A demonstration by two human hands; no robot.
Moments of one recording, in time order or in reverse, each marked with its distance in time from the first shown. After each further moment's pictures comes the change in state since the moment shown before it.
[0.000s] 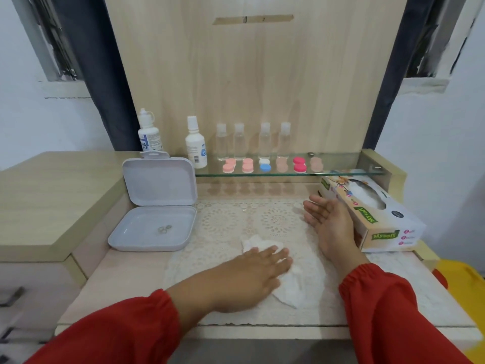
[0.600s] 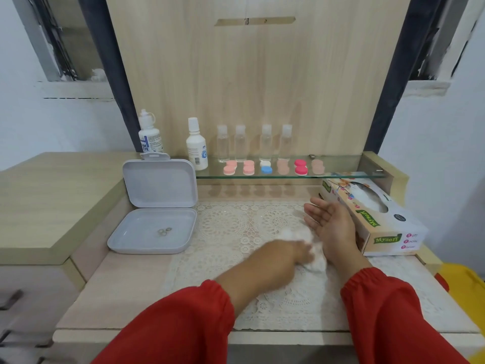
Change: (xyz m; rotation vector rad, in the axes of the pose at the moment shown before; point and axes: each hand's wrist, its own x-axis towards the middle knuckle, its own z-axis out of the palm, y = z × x) left_hand 0.065 0.020 -0.007 -0.147 0.200 0.062; right_hand 0.002 0.001 0.000 0.016 -0.012 -0.020
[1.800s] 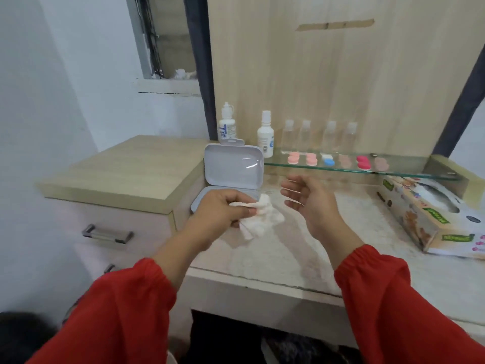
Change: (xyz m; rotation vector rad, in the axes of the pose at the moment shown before) left_hand -0.185 -0.046 -0.095 -0.892 0.726 -0.553; right_hand -0.119 0.007 0.130 -0.147 -0.401 0.045
